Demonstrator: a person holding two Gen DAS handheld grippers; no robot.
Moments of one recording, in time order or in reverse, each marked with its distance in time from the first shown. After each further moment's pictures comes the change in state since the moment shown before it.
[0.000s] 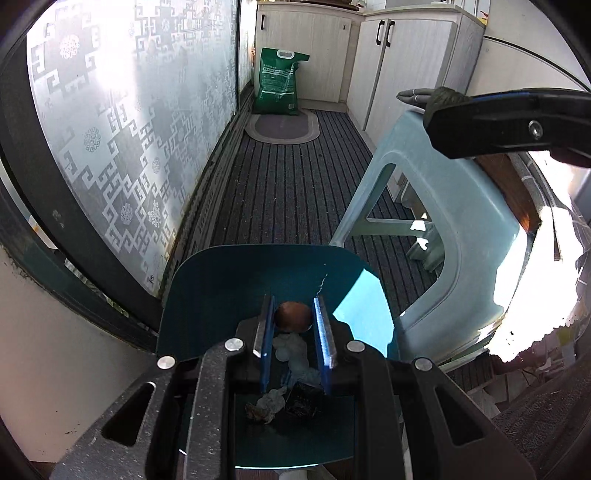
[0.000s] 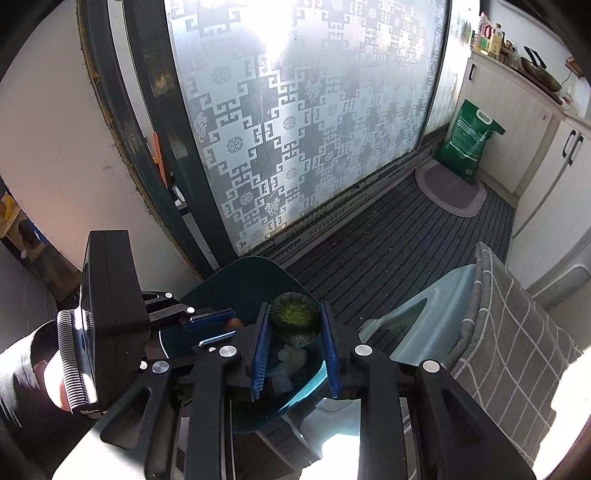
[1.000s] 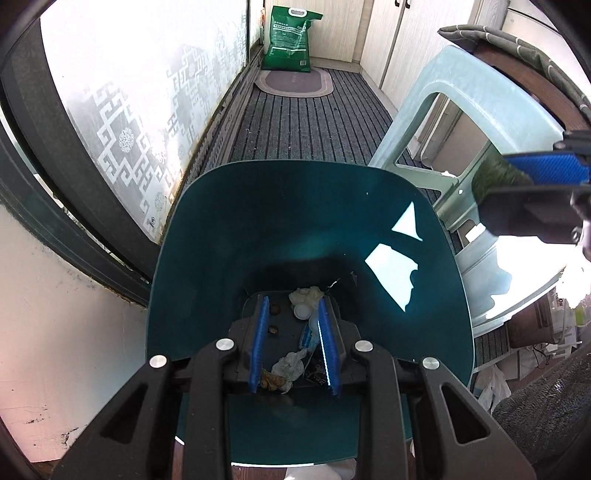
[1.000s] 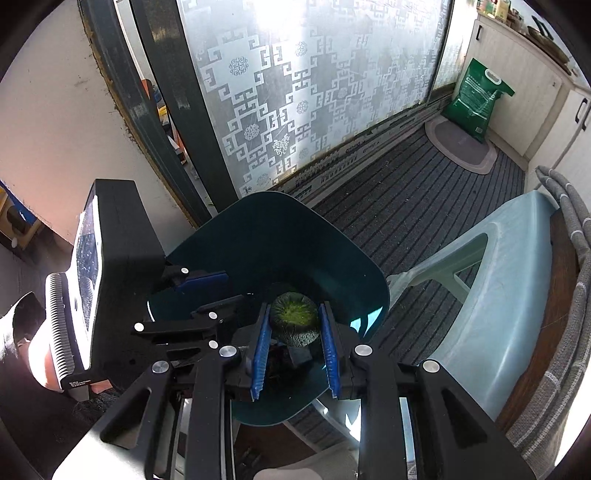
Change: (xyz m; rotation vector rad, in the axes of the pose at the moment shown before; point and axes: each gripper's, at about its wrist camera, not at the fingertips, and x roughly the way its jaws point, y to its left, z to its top) left arm 0.040 0.031 -0.039 -0.021 0.128 0.025; right arm 0.071 0.027 -0.045 0.040 0.144 -0.006
